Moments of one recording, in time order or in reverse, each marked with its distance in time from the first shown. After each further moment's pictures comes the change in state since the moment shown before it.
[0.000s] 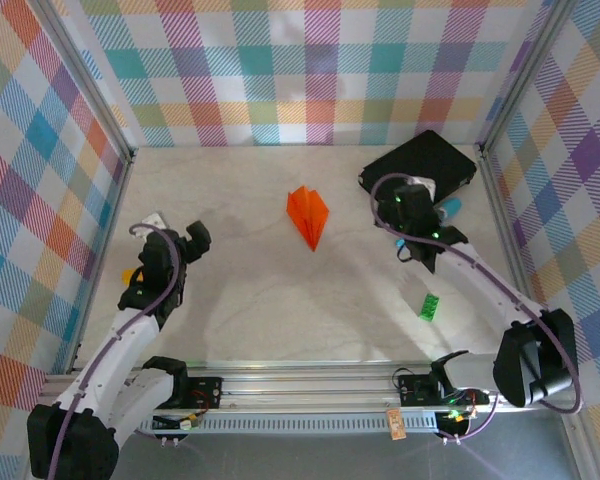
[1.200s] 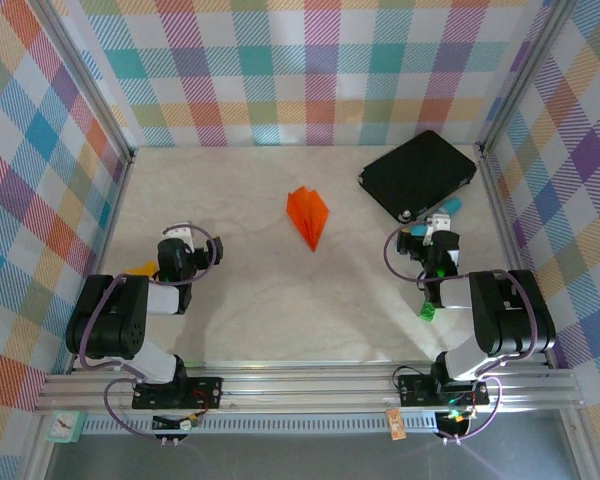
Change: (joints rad) left arm 0.163 0.711 -0.174 0.931 0.343 0.365; right arm -0.300 0.272 -0.530 1.090 -0.305 -0.327
